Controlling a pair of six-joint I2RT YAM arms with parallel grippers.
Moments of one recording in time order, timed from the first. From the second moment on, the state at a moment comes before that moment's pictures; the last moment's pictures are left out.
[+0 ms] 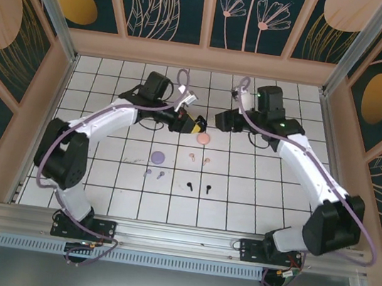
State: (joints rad) left arm -0.45 1.67 1.25 -0.29 0.91 -0.04; right arm 0.40 1.34 1.19 -0.48 -0.49 0.07
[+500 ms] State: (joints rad) left arm -0.44 1.25 0.74 0.39 0.56 -0.21; right arm 0.75 1.27 0.91 -0.51 -0.20 0.44
